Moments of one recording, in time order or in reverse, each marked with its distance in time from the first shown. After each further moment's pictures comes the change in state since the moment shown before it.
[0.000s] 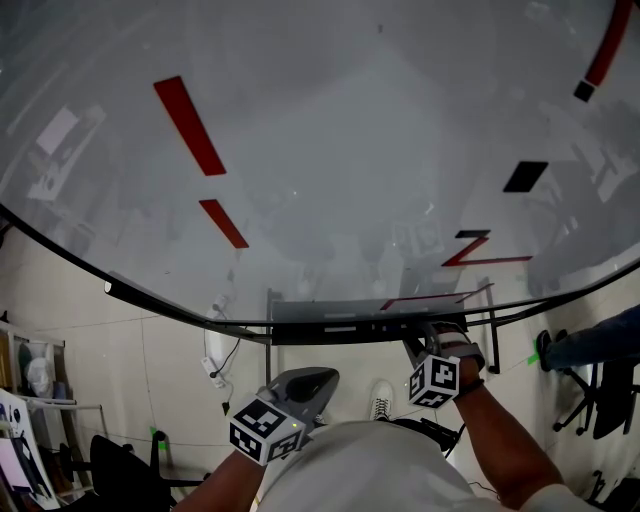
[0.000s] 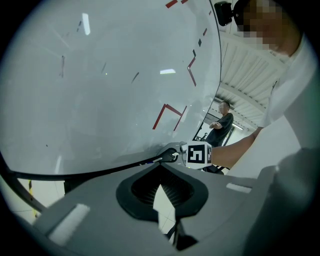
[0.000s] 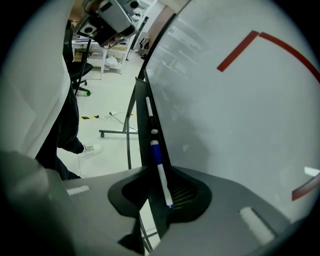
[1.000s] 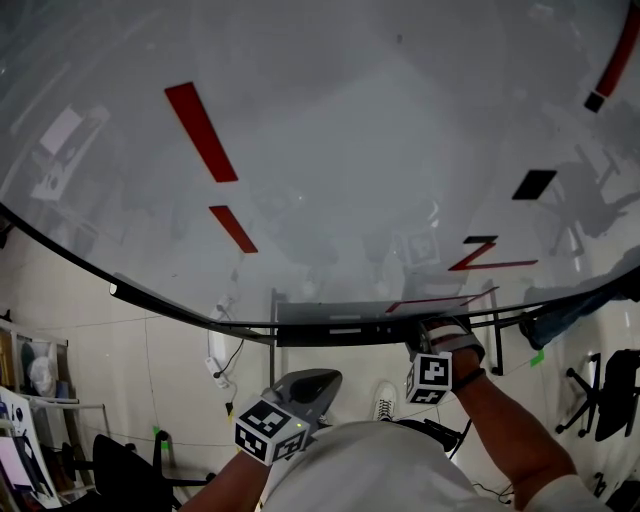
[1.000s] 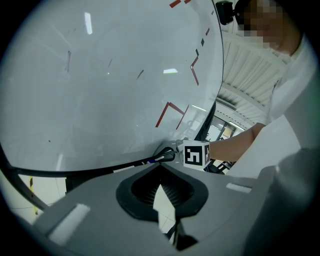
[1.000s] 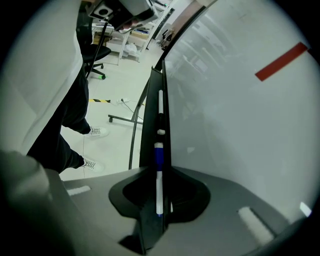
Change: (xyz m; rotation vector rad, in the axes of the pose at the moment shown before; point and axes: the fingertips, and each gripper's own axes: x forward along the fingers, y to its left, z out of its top) left arm 0.001 0.006 -0.005 -0.014 0.004 0.015; right arm 0.014 0.001 0.008 -0.235 0.081 0.045
